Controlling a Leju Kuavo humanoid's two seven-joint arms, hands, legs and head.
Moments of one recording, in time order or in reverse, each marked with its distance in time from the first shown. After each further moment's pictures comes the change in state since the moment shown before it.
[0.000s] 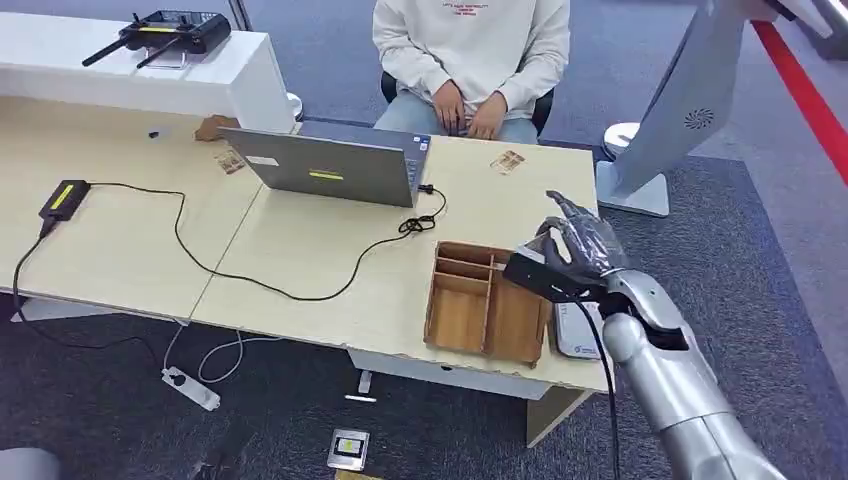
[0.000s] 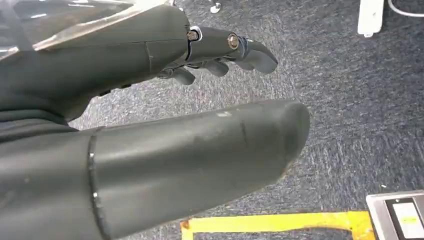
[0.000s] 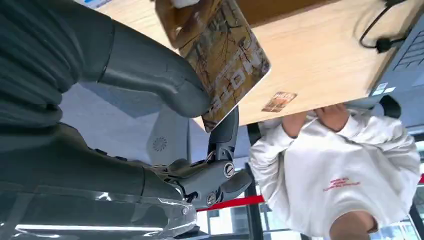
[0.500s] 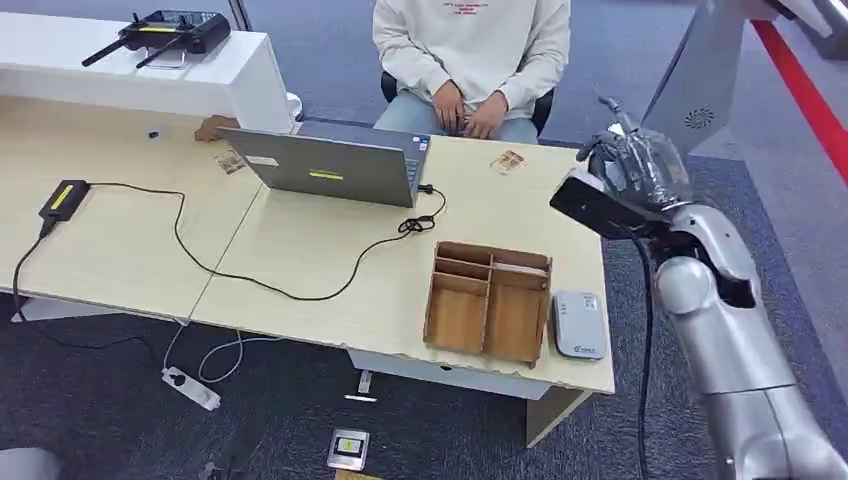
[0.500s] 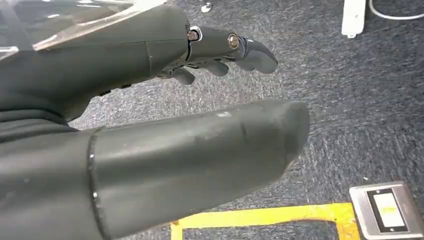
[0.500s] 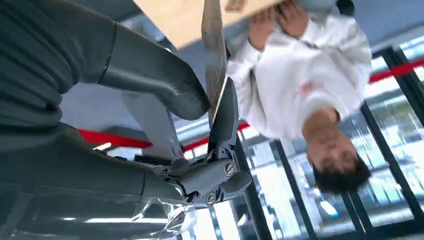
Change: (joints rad) left arm -0.001 -0.048 0.034 0.037 -0.041 0.029 -0.057; right arm -0.121 -0.060 -0.107 -0.246 -0.084 0.078 -0.002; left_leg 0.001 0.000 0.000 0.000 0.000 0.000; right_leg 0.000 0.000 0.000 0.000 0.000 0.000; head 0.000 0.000
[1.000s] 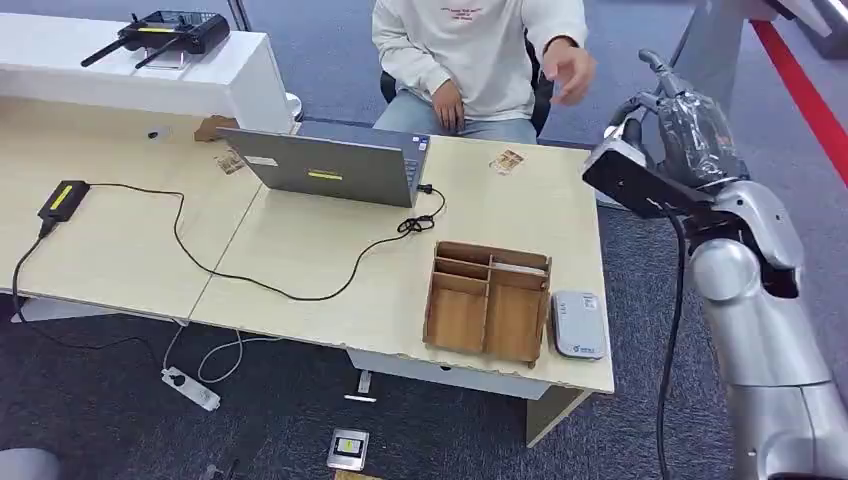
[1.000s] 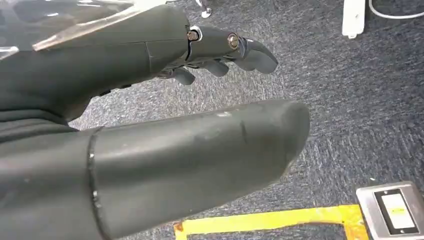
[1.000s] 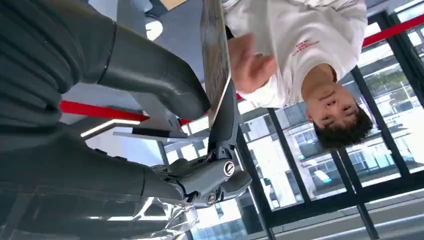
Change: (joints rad) left arm -0.005 -0.011 0.002 0.027 -0.033 -0.004 0.001; right arm -0.020 -0.015 -0.056 -0.067 0.010 0.022 -0.018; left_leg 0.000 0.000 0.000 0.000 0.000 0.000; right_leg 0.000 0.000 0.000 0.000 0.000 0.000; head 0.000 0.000
